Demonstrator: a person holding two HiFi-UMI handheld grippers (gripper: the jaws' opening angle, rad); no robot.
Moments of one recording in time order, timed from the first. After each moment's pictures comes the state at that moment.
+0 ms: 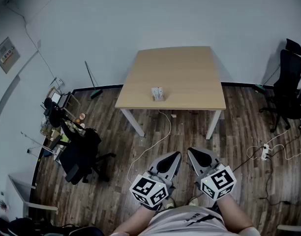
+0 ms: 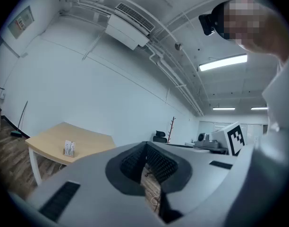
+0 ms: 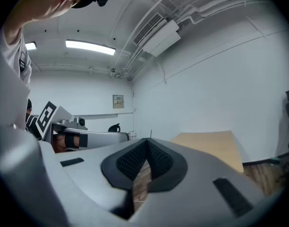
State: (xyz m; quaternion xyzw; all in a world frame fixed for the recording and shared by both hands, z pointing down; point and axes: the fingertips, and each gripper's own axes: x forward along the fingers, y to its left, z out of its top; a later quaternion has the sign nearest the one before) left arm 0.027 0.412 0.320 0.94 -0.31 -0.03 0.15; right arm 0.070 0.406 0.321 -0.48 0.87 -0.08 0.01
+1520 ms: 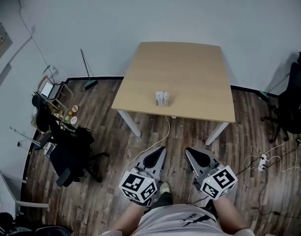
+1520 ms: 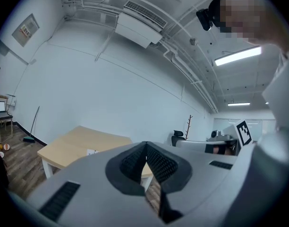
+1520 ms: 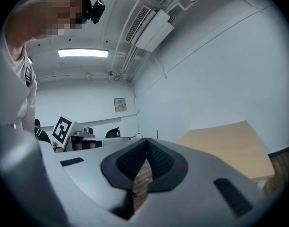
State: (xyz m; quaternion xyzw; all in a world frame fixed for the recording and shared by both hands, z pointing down) left arm -0.047 0.242 0.357 0.91 -0.37 -0.01 0.15; right arm 0.035 0.262 0.345 -0.44 0.89 -0.12 0.03
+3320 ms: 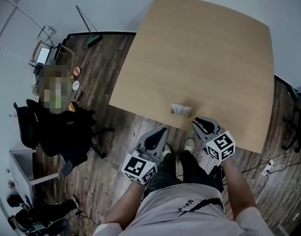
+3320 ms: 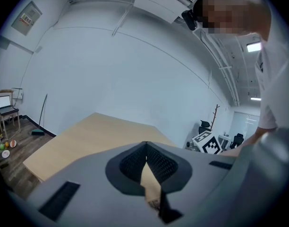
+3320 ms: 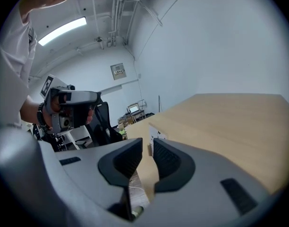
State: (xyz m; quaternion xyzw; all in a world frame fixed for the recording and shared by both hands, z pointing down) left arm -0.058 -0.089 0.502 0.88 -0.43 0.06 0.21; right arm 0.052 -0.117 0.606 -0.32 0.91 -0.22 -0.15
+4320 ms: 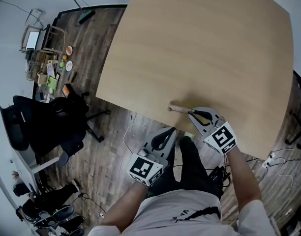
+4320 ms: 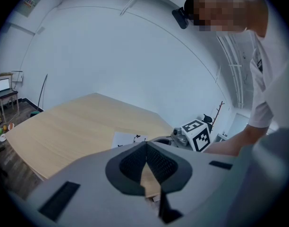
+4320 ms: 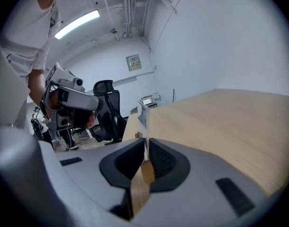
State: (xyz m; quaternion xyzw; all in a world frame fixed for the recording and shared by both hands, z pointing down) left arm -0.026 -0.114 0.600 0.86 -0.42 0.10 0.28; right arm 0.021 -0.158 0.675 -0.22 0.94 -0.18 -0.18
